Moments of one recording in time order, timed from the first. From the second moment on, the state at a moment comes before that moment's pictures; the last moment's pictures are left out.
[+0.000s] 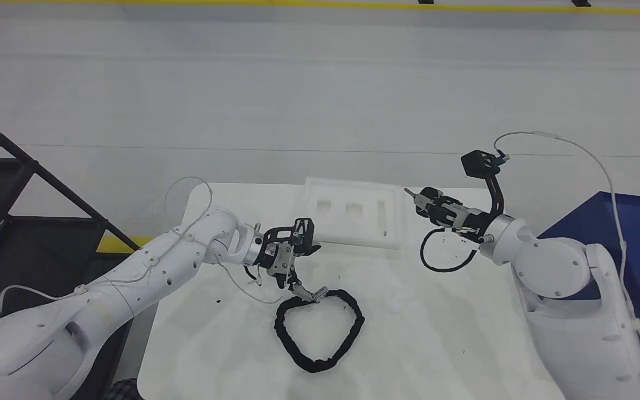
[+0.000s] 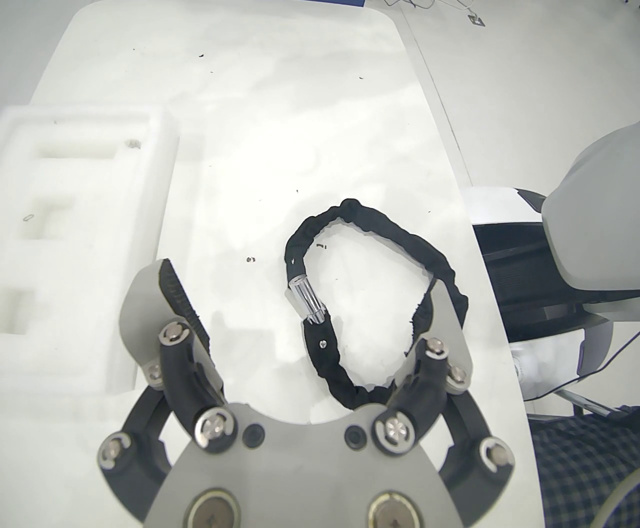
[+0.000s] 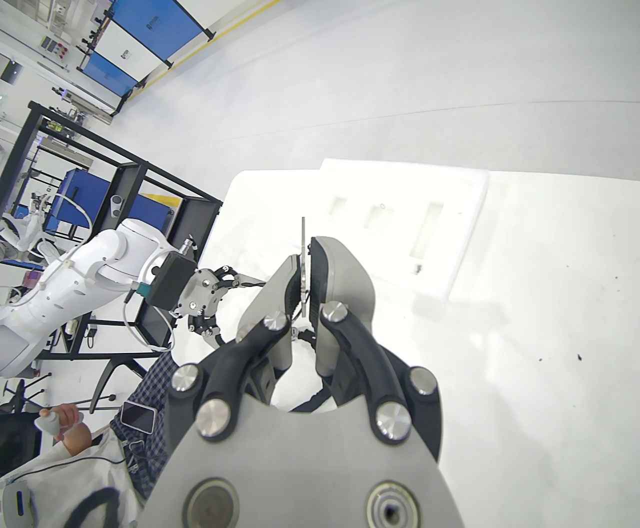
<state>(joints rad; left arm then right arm) 0.56 -0.83 -0.25 -1.28 0.79 -1.00 -0.05 -1.24 -1.13 1.42 -1.96 -0.45 0.16 0.93</state>
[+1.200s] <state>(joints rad) 0.99 -0.80 -0.38 -1.34 1.09 -0.53 0.28 -1.24 -1.13 1.42 -1.96 -0.45 0.16 0.93</state>
